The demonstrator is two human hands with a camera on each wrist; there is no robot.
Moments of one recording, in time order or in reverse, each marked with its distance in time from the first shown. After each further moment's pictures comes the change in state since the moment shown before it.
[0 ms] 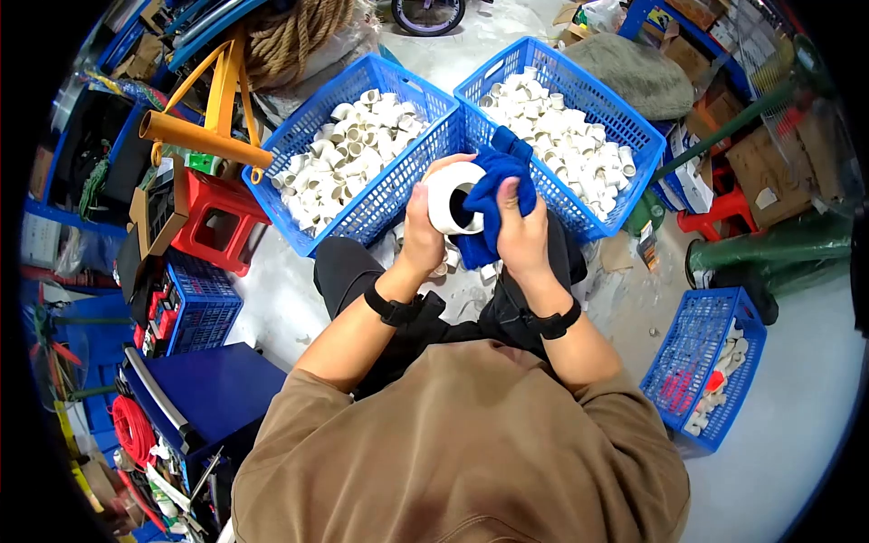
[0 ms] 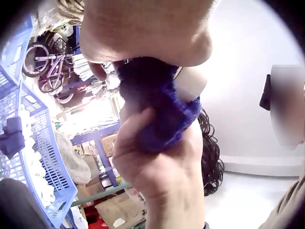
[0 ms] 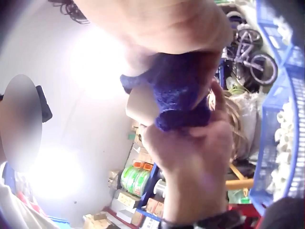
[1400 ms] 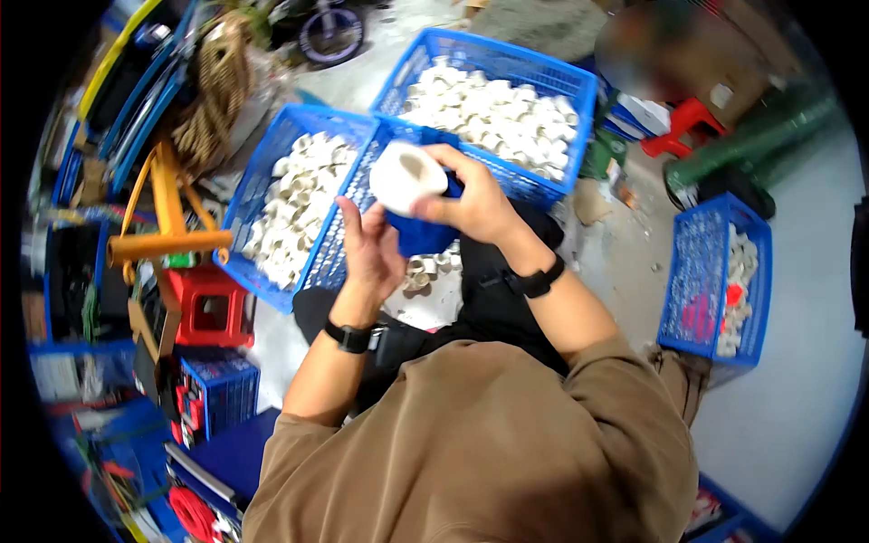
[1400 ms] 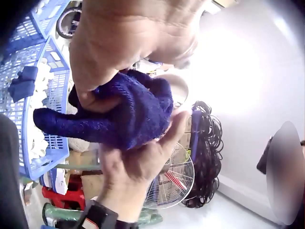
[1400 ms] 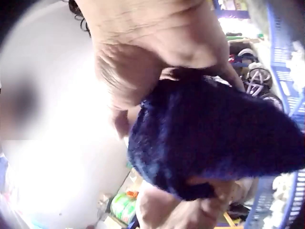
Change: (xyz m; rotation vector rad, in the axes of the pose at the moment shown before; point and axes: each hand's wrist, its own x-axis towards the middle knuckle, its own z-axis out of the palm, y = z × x) left_hand 0.010 -0.005 0.034 -0.394 -0.006 -0.548; right_hand 0.033 0.004 -0.082 -0.125 -0.247 -0.223
